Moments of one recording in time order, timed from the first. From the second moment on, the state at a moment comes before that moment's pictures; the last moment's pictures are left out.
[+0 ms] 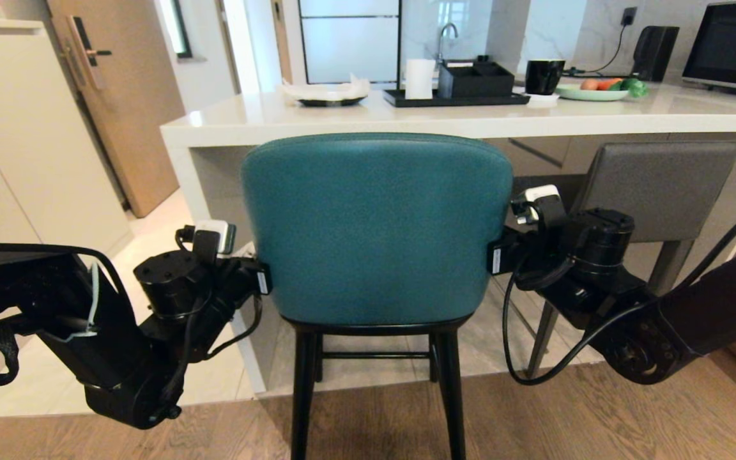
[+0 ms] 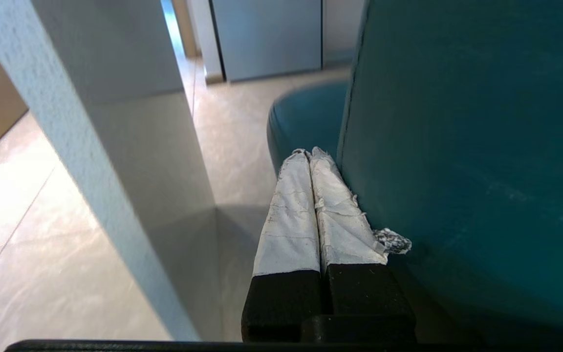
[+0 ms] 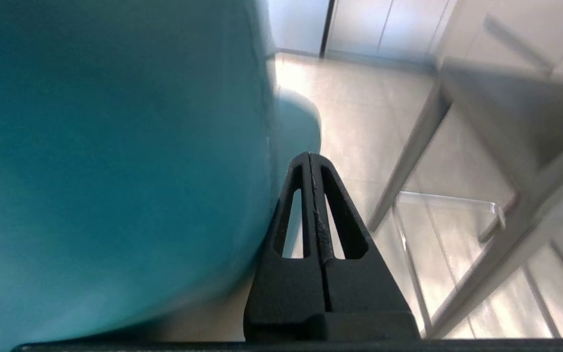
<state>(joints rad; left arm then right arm) -0.35 2.14 -0.63 -1.51 0.12 0.06 0.40 2.04 -0.85 -1.13 -0.17 -0.16</state>
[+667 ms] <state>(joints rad) -0.45 1.99 -0.39 -1.51 0.12 0.05 0.43 1.99 -0.71 -1.22 -0.16 -0.20</state>
